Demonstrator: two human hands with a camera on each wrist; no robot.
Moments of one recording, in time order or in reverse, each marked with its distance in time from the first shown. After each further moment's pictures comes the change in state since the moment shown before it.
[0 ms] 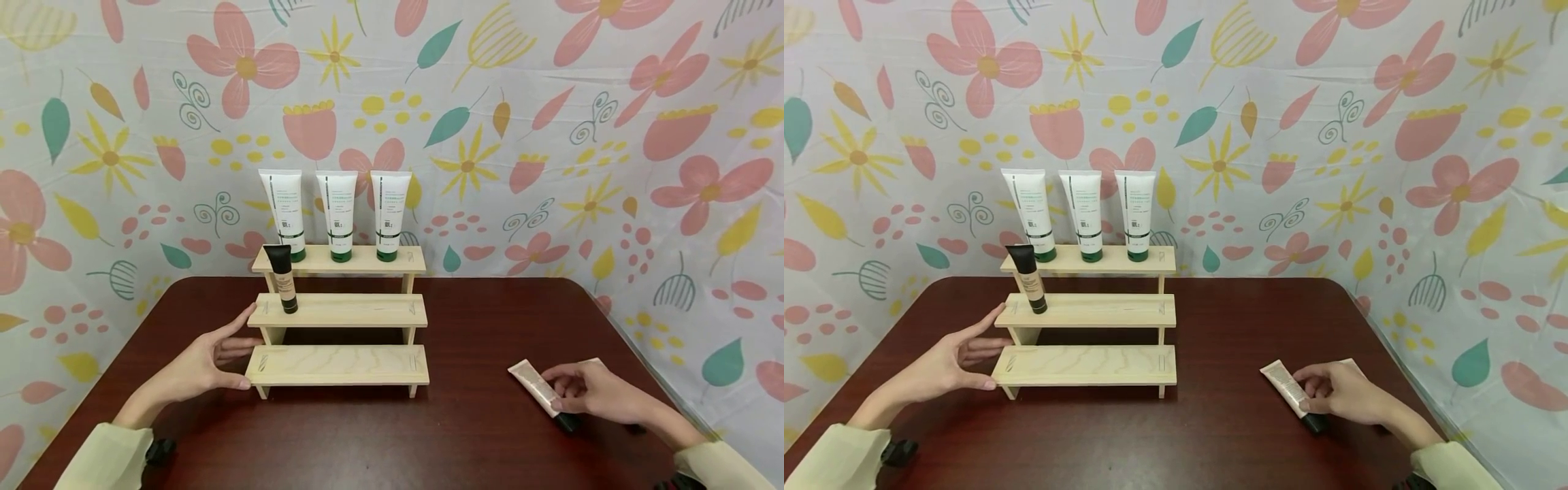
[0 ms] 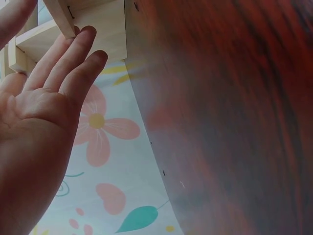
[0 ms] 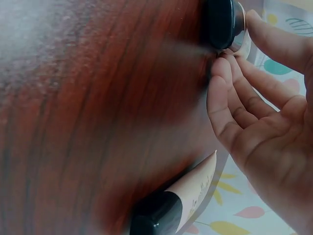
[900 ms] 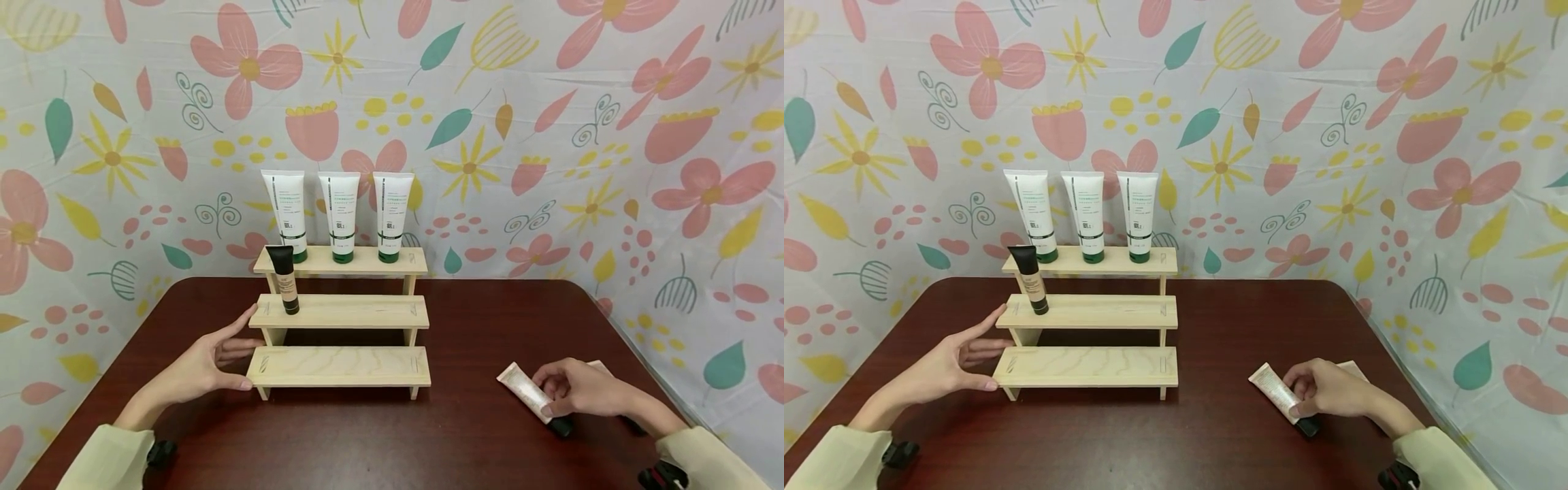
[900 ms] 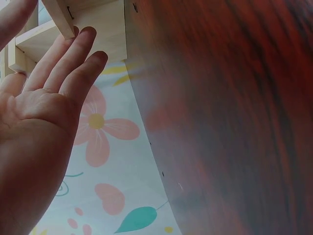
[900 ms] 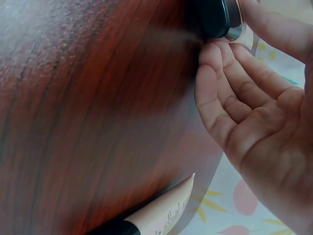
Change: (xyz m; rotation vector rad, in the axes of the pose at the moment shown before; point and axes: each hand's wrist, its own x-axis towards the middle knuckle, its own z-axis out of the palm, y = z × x) left_hand -0.001 0.000 0.001 -0.012 0.015 0.015; right_hand 0.021 -0.010 0.002 0.084 -0.116 0.047
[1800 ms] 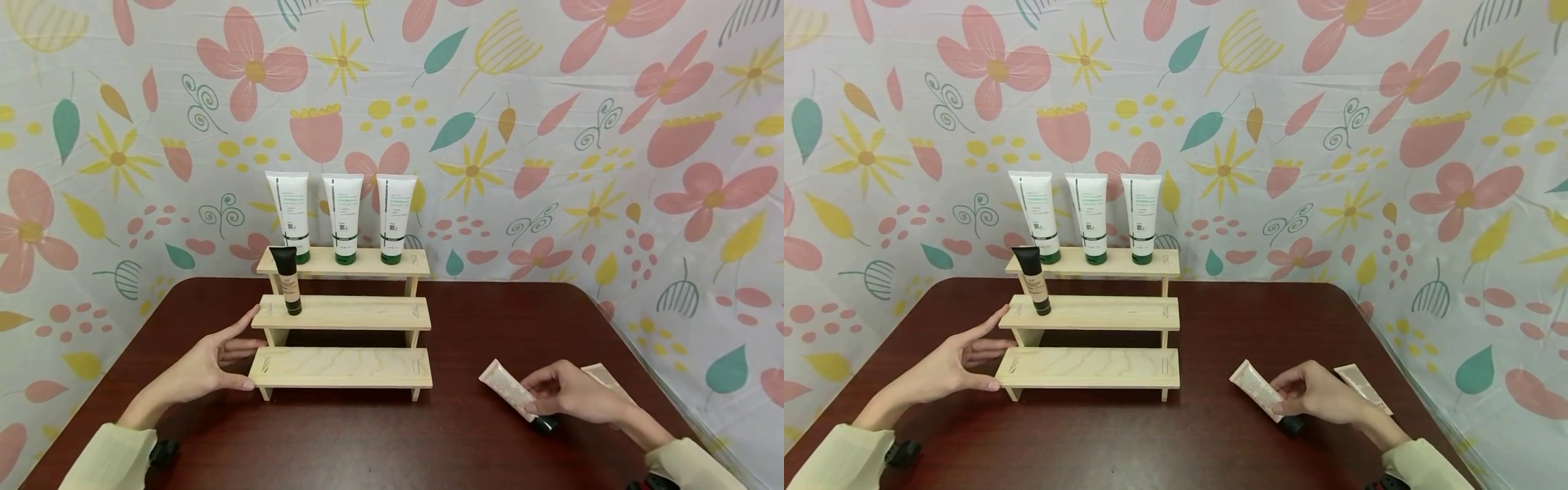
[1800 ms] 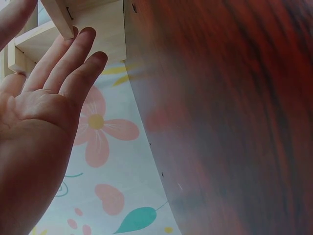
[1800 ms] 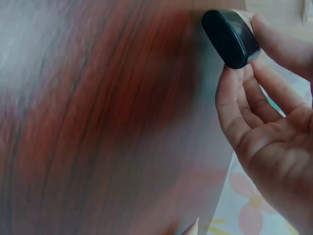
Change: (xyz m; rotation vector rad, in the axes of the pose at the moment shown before) left_hand 0.000 0.001 0.000 -0.002 -0.007 -0.007; right_hand 0.008 -0.019 0.021 0.053 0.103 0.017
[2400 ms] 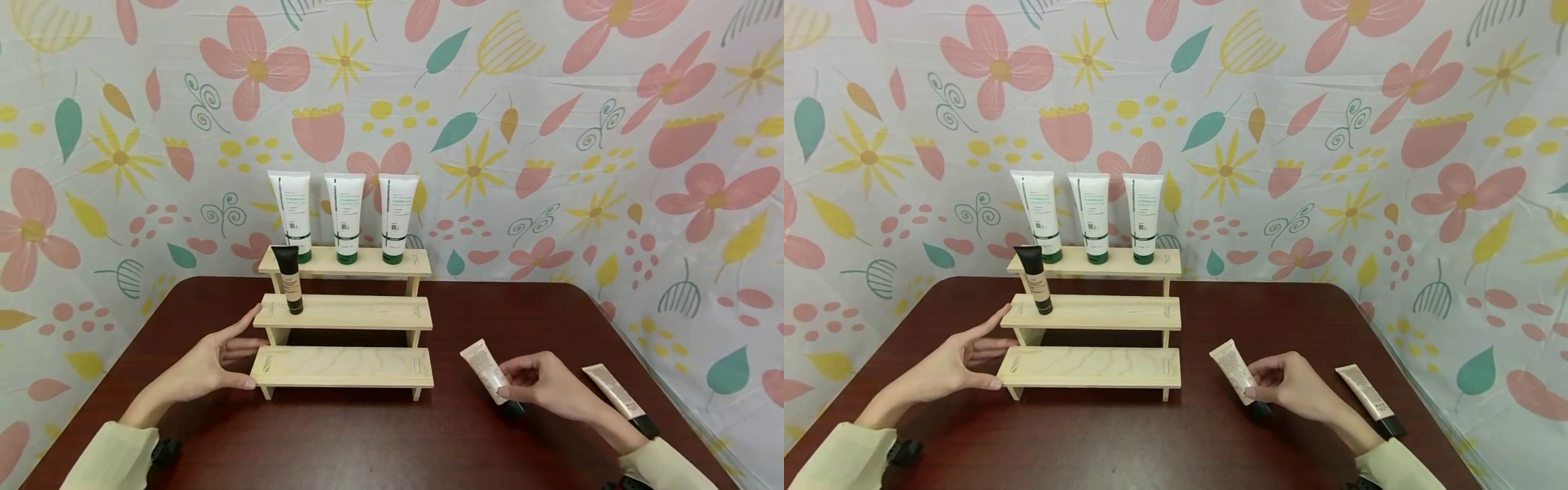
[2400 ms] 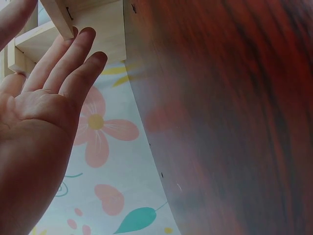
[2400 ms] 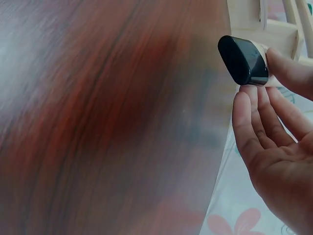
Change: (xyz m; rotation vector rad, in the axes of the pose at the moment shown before) left_hand 0.000 -0.001 0.001 0.008 0.003 -0.003; right_hand 0.025 -0.025 0.028 -0.066 0.209 -0.097
